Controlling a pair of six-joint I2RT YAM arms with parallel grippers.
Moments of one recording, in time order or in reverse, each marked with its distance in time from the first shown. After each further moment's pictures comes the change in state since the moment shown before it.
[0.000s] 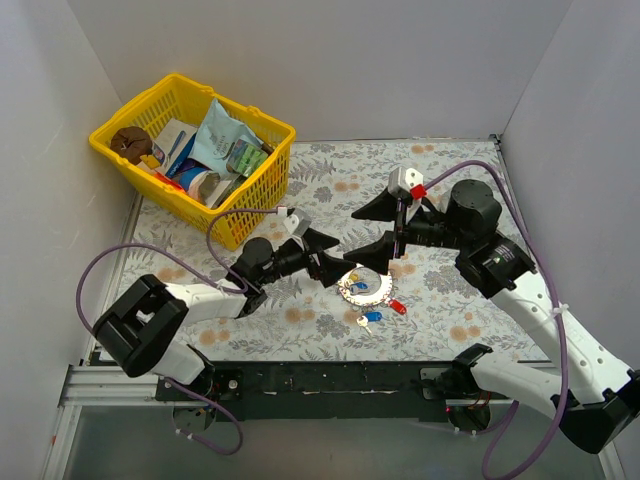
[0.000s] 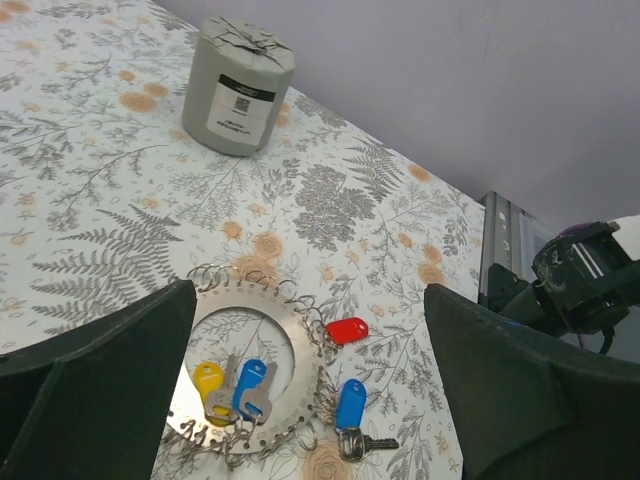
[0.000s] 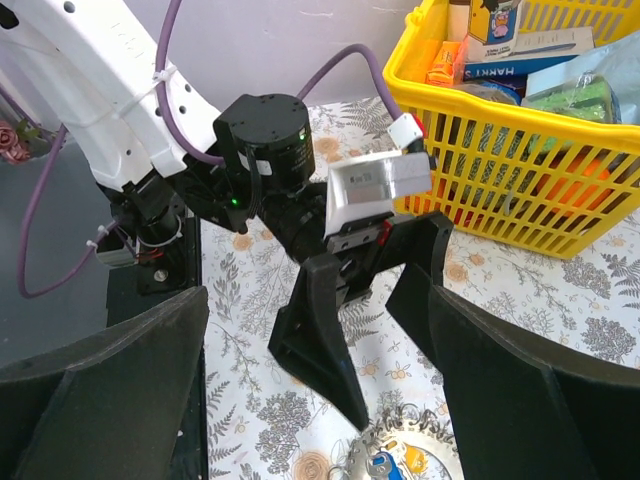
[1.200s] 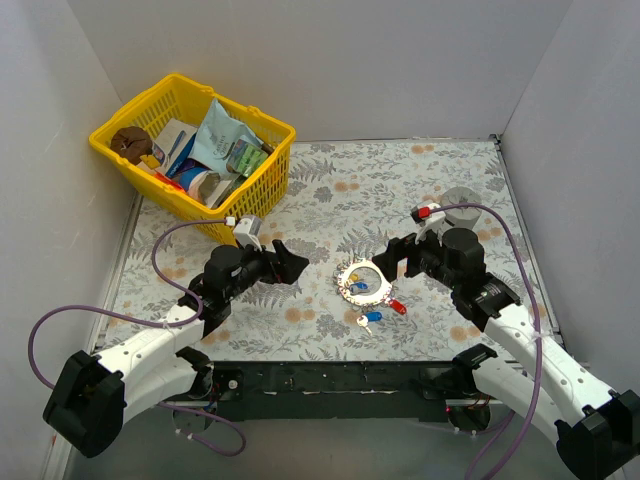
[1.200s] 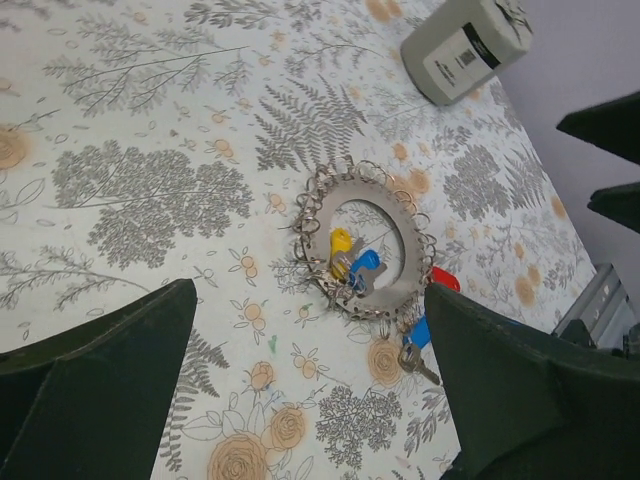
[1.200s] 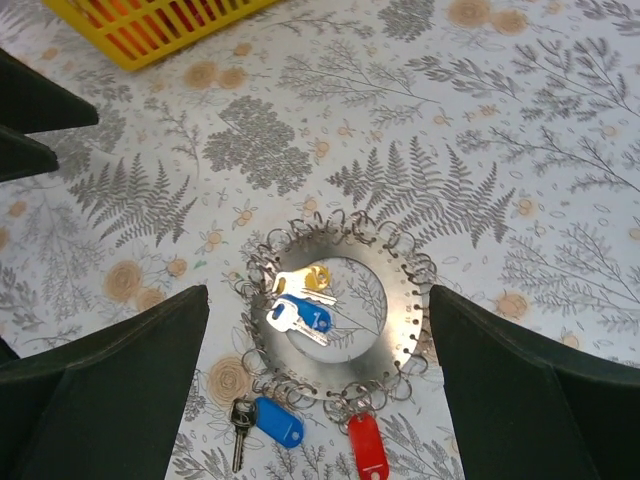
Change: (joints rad) left arm 0.177 -0.492 -0.145 -0.650 -0.242 -0.124; right arm -0.105 -0.163 -0.484 0.062 0.556 0.174
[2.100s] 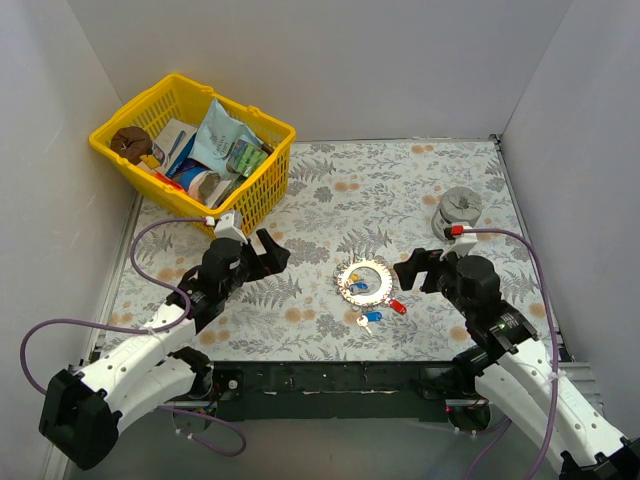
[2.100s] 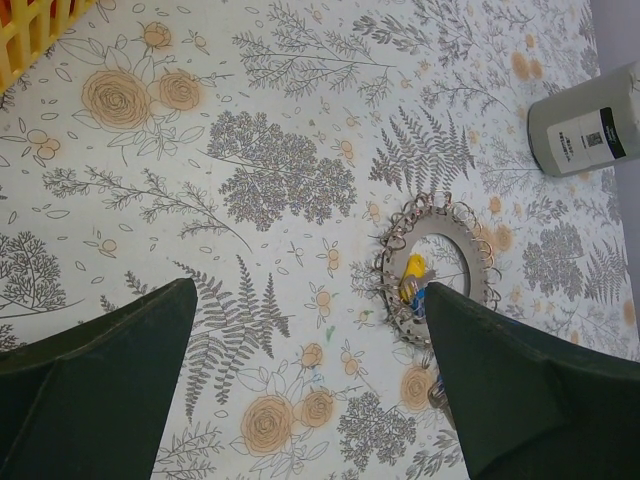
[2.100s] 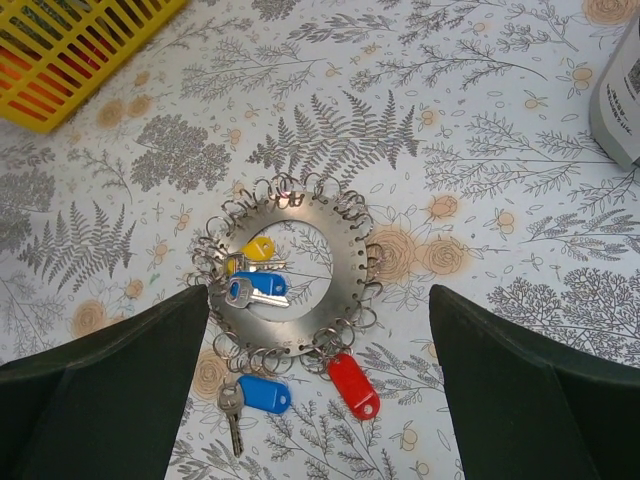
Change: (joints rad) left arm 0.001 -0.084 0.156 -0.465 -0.324 -0.160; right arm 0.000 -0.298 -0.137 -0.179 0.299 0.210
